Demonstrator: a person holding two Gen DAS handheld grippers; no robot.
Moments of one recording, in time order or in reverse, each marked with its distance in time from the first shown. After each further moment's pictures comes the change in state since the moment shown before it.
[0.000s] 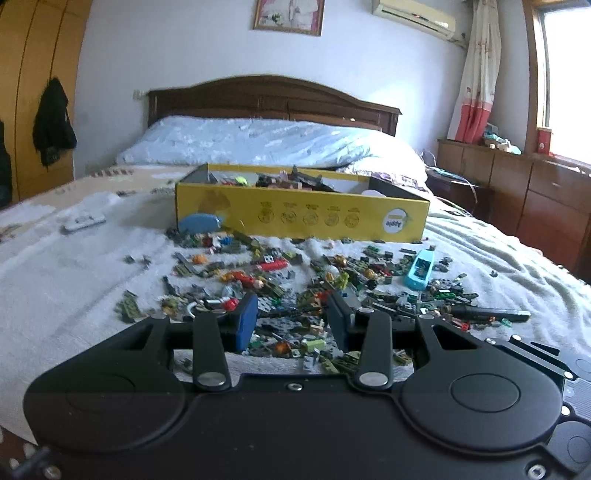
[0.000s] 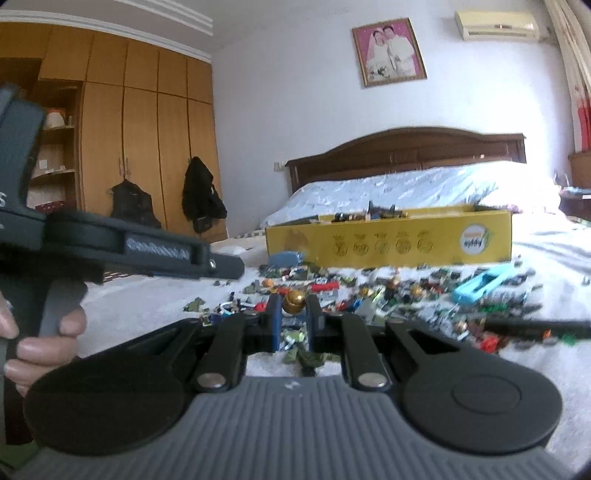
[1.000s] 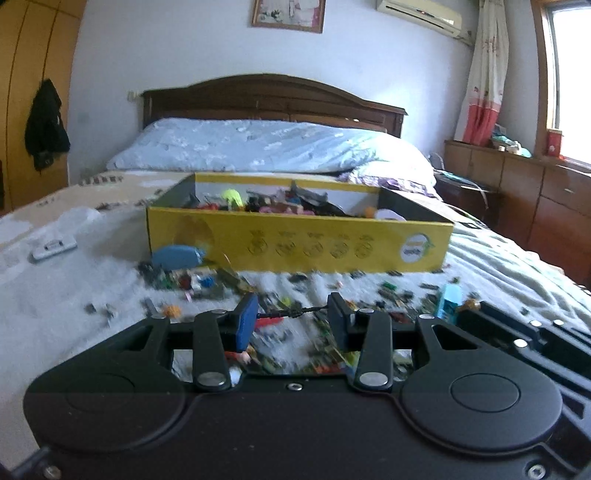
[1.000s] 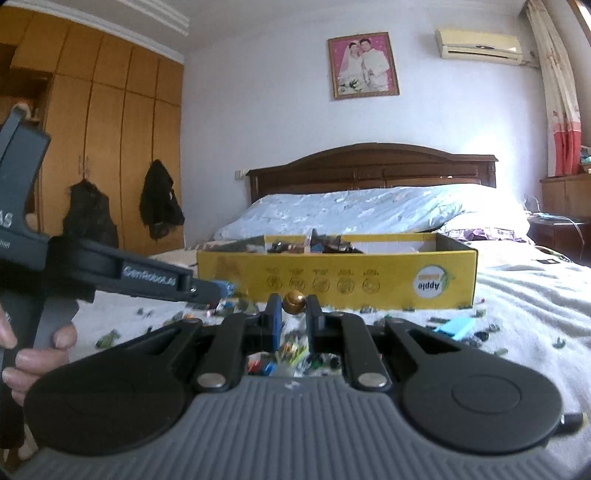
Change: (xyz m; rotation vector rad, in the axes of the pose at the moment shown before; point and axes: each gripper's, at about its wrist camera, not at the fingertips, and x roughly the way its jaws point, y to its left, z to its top) left arm 0.104 -0.006 0.055 0.018 -0.011 0.028; right arm 0.058 -0.055 0.040 -0.032 -0.034 -0.132
